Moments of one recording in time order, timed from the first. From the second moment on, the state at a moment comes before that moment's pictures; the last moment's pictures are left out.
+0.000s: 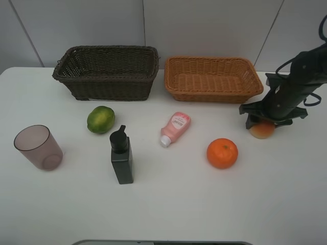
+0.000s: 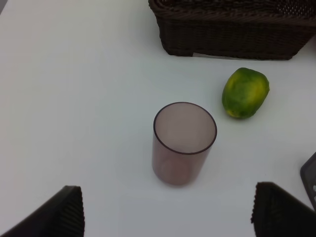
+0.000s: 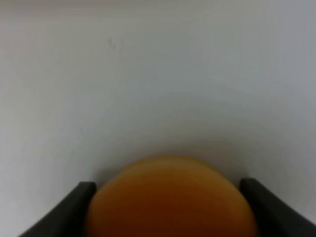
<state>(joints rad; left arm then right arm) -0.07 -0.01 -0.51 0.04 1.06 -0.10 0.05 1.95 -0.97 -0.12 0.44 0.17</state>
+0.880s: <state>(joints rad) -0.07 -0.01 -0.51 0.04 1.06 -0.10 0.14 1.73 -0.97 -0.12 0.60 0.17</state>
